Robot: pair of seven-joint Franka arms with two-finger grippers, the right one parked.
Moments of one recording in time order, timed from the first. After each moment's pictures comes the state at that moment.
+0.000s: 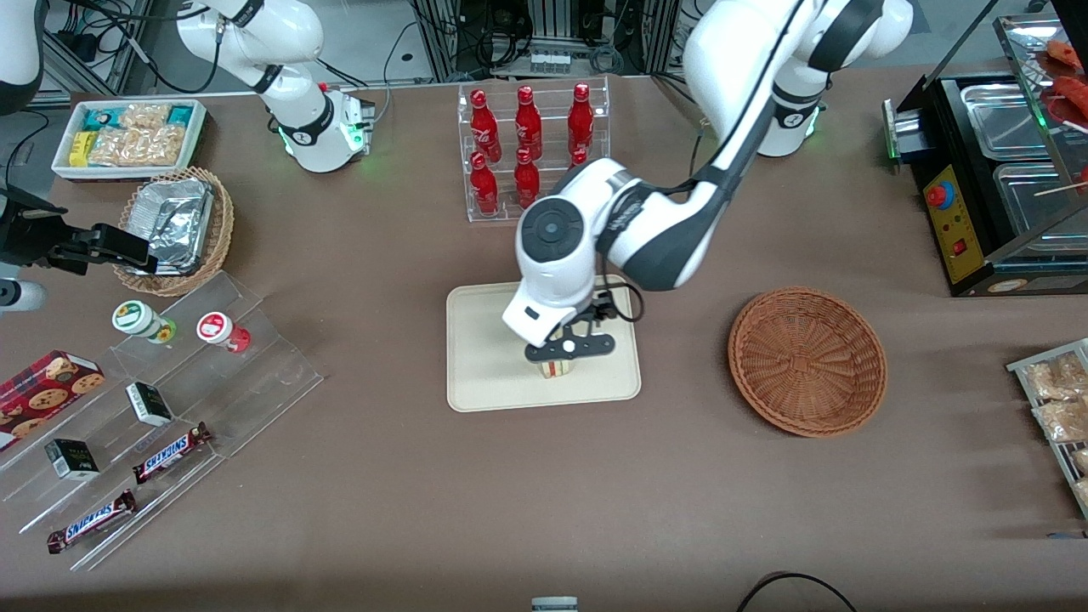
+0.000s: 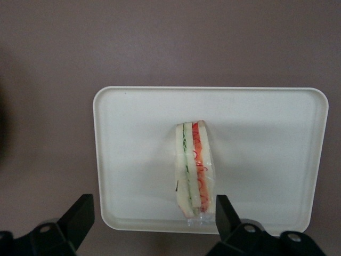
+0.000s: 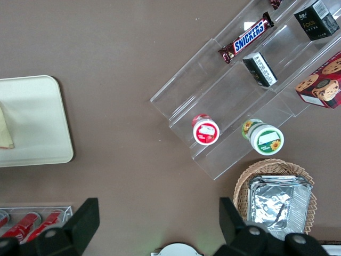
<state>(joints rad) -0.66 0.70 -0.08 -1.14 0.05 1.76 -0.79</state>
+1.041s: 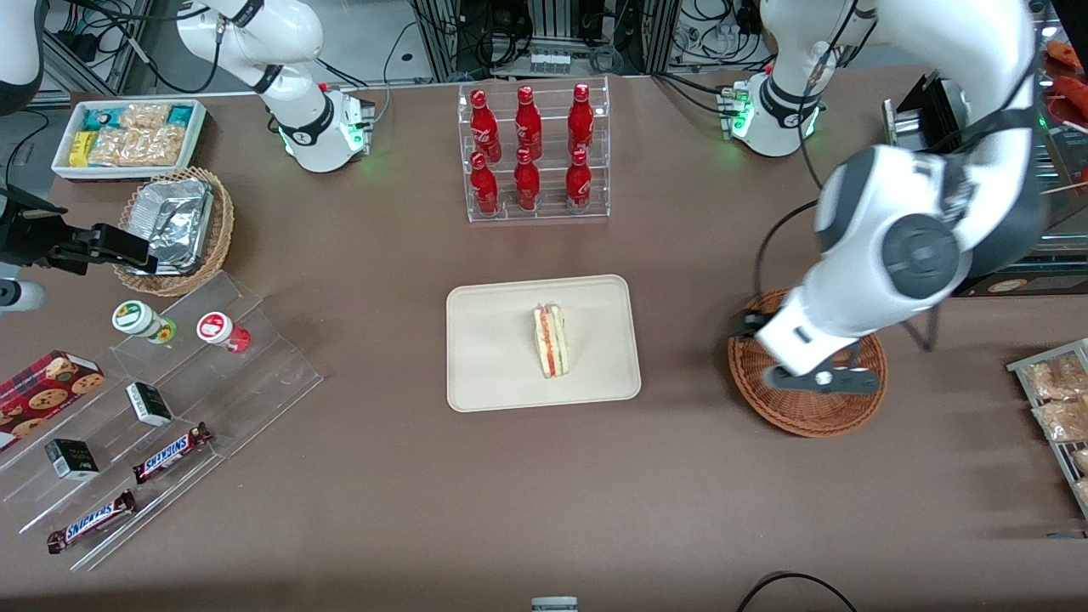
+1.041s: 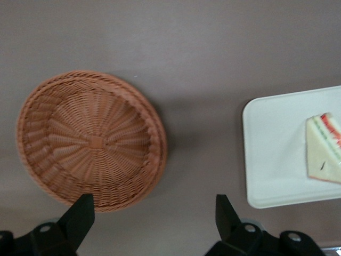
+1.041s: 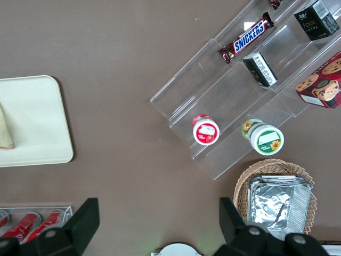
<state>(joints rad) -0.20 0.30 -0.07 -1.54 -0.01 1.72 -0.17</state>
